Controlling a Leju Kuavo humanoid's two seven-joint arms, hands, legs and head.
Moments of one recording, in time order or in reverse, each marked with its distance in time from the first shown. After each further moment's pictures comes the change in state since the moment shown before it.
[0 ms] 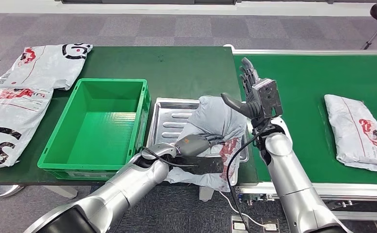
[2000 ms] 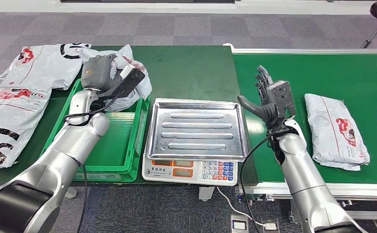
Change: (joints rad) left arm -0.148 0.285 0.396 -0.099 -0.254 0.728 0.224; right arm -0.009 -0.092 -0.043 0.111 -0.032 0.018 -0.001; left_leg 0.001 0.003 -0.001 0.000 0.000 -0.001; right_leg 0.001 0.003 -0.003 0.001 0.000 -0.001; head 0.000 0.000
